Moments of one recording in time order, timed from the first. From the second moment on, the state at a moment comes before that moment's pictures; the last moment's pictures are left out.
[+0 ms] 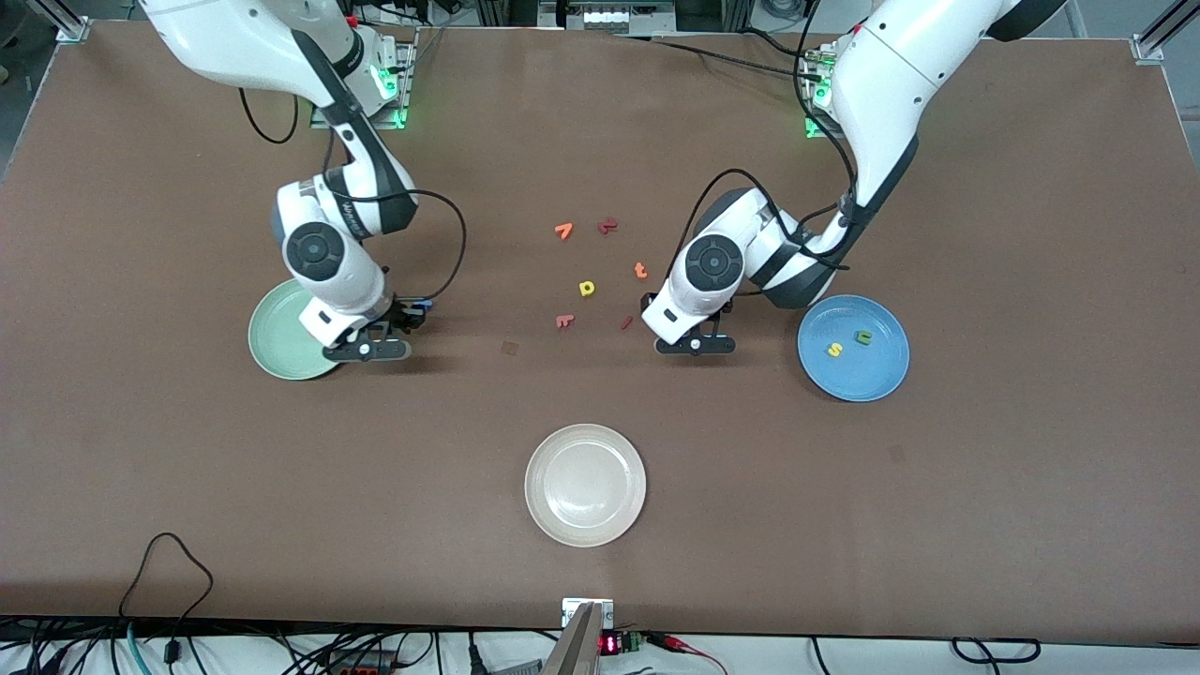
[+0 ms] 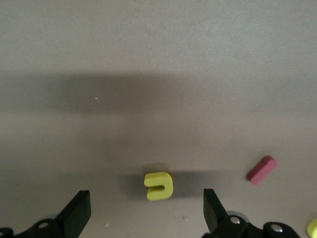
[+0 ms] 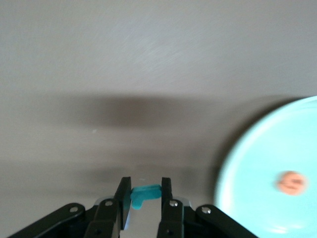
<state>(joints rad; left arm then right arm) -0.22 0.68 -0.44 -1.81 0.20 2.30 -0.78 0.25 0.38 0.04 -2.09 -0.11 2.39 0.29</state>
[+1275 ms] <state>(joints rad) -0.23 0.68 -0.44 -1.85 0.24 2.36 -0.79 -0.01 0.30 0.05 -2.09 -0.11 2.32 0.00</state>
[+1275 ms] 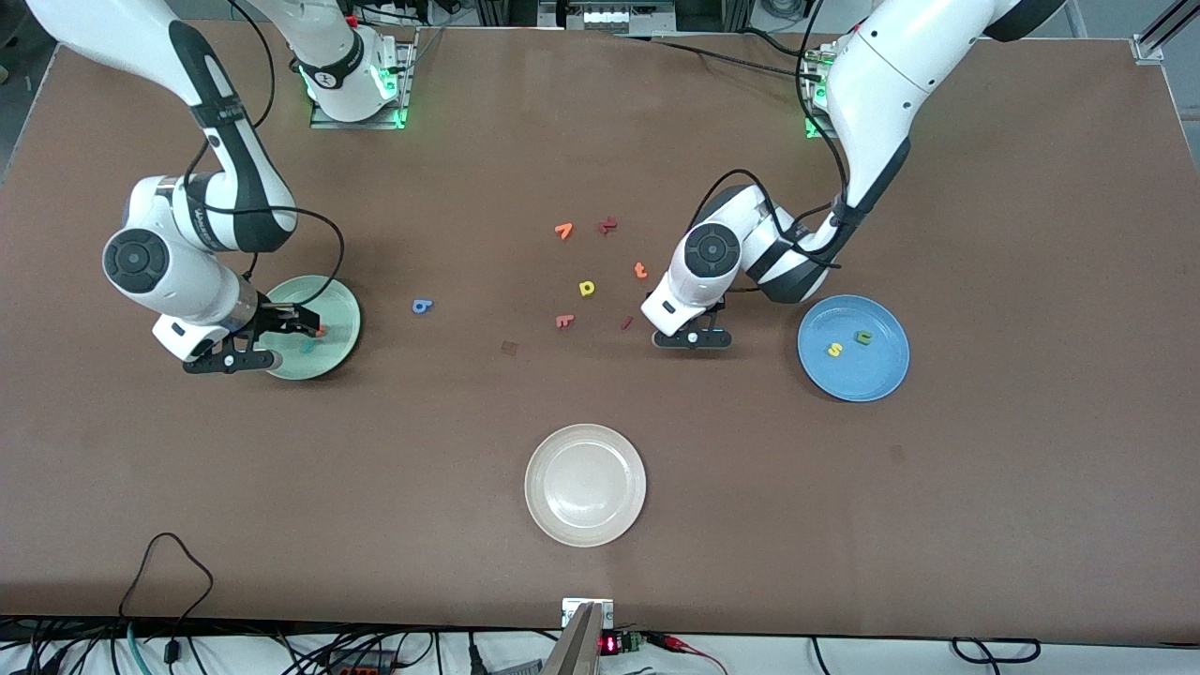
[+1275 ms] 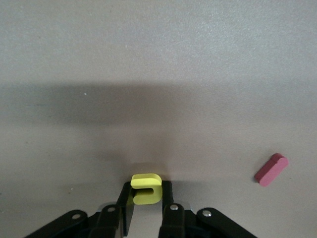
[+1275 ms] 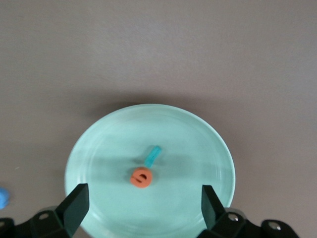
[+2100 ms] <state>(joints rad) -0.11 0.55 -0.43 -1.73 0.25 1.95 -0.65 0.15 0.26 0.19 -2.13 -0.11 2.30 0.47</state>
